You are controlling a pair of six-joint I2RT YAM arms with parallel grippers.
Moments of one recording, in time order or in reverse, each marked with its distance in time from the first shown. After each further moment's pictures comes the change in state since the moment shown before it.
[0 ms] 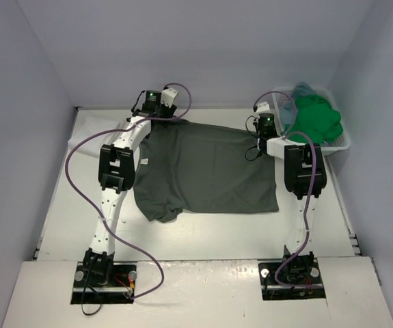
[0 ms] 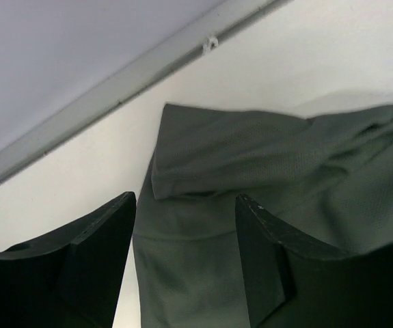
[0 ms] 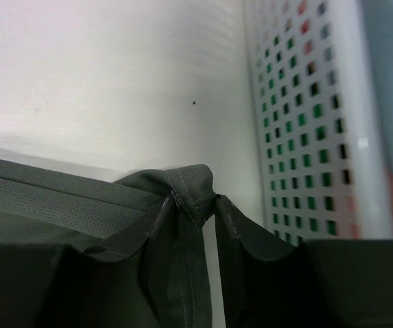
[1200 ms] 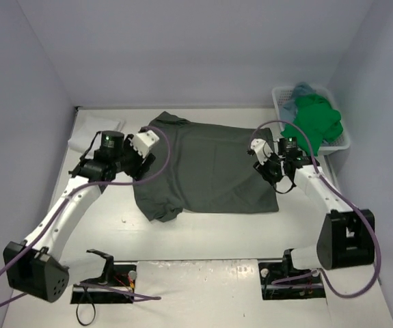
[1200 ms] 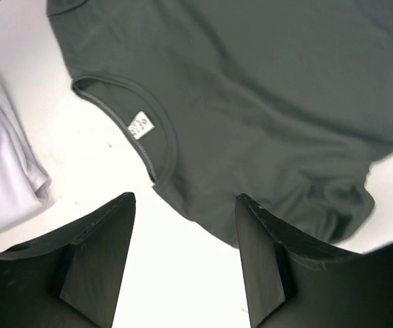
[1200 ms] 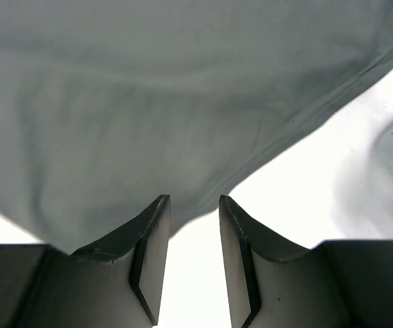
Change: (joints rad) left arm -0.040 -1.351 -1.226 -0.210 0.201 0.124; right arm -0.007 -0.797 -0.485 -0.792 -0.574 -0.430
